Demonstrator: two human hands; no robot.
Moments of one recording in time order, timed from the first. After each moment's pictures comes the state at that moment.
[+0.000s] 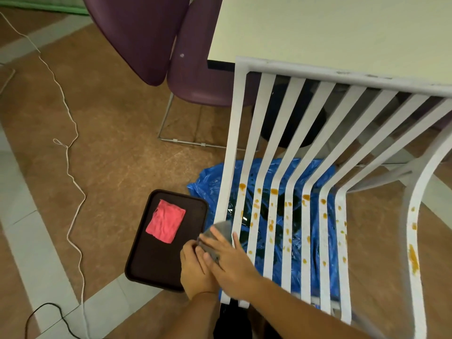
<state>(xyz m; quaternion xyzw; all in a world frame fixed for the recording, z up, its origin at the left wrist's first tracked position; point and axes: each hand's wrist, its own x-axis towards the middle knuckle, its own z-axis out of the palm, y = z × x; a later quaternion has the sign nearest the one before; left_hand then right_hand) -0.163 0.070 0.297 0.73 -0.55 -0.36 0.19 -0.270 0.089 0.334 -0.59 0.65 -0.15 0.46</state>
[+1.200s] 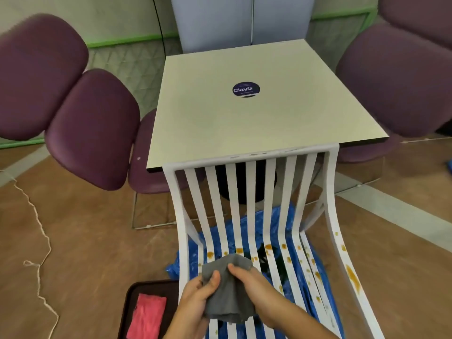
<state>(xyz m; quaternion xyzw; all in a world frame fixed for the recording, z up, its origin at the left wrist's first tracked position) -0.288 0.038 0.482 0.50 -0.29 -0.81 0.11 -0.409 0.115 0.460 0.03 0.61 -0.49 0.62</state>
